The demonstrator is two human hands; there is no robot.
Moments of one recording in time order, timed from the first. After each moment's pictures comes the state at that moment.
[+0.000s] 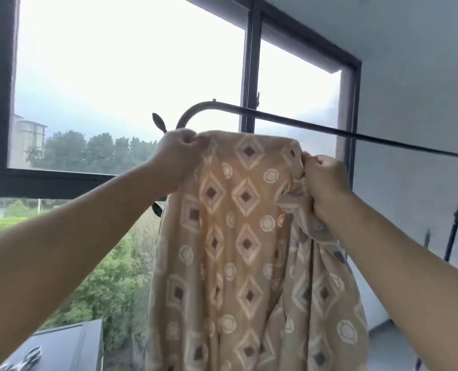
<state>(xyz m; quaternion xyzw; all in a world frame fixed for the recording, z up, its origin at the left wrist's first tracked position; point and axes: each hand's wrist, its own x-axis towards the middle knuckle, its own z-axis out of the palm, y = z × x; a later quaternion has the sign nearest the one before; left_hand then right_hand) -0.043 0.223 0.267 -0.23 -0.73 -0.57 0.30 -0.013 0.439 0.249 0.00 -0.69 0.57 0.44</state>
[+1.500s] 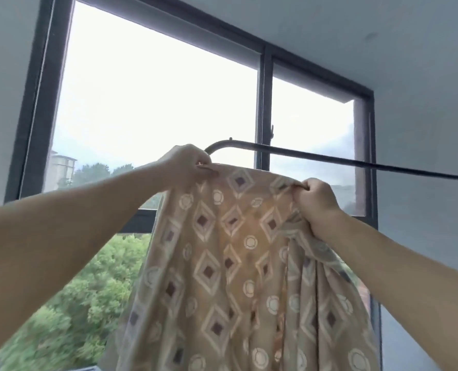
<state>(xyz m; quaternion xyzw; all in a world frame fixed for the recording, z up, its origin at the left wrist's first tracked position) -0.065 0.196 0.326 -0.24 -0.87 -0.23 0.36 -0.063 0.428 0.276 0.06 -0.76 0.49 0.42</state>
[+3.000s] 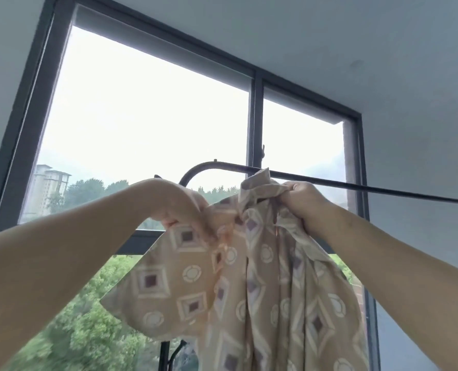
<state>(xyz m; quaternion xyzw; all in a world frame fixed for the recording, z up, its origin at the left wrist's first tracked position) -0.048 0.231 0.336 -0.19 -0.95 -0.23 0.03 -0.059 0.448 0.322 0.15 -0.74 0.59 0.29</state>
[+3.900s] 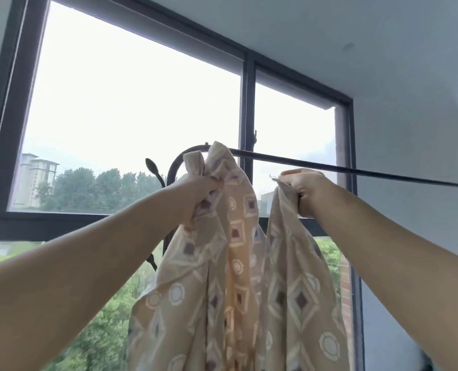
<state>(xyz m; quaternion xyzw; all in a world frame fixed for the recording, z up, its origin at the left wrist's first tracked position) -0.054 0.270 0.302 -0.16 -0.71 -0.67 0.13 -0.037 0.453 0.319 0.04 -0.68 0.70 0.23</state>
